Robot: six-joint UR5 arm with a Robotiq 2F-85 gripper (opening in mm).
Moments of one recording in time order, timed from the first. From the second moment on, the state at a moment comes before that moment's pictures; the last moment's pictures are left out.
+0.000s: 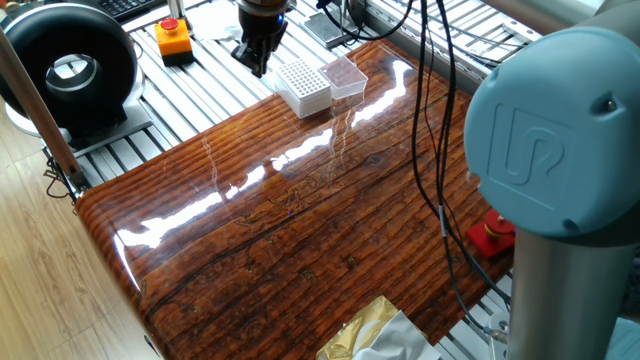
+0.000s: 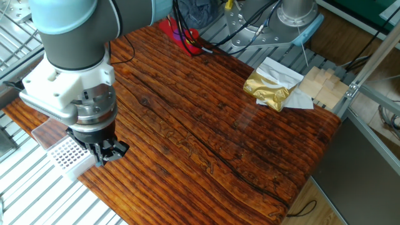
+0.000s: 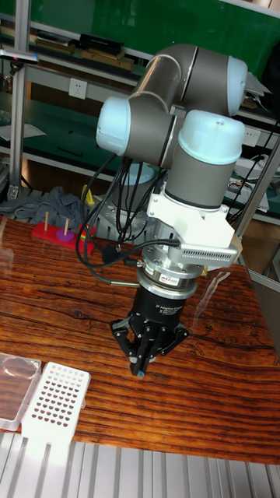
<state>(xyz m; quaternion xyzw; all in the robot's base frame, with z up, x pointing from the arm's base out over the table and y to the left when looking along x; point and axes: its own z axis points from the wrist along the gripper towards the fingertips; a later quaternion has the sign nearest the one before) 0.721 0.029 0.133 -0.12 0.99 -0.01 0.10</state>
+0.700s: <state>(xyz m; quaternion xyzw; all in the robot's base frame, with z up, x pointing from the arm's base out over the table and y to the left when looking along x) 0.720 0.021 0.139 -0.13 0.99 0.00 0.09</state>
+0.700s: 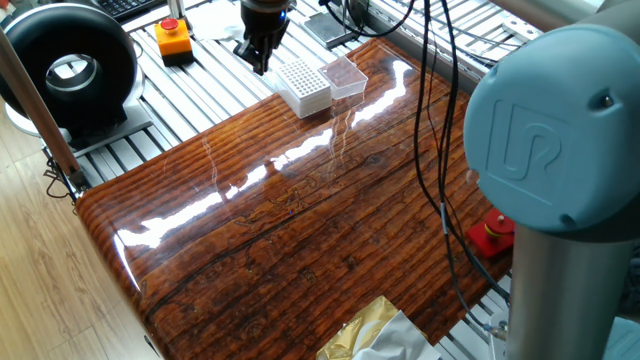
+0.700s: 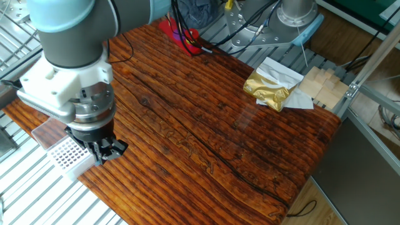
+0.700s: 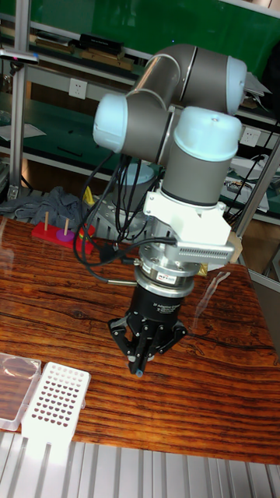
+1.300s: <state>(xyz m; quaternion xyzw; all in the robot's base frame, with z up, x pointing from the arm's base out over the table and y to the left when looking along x) 0.730 0.001 0.156 -0.15 0.99 0.02 0.08</state>
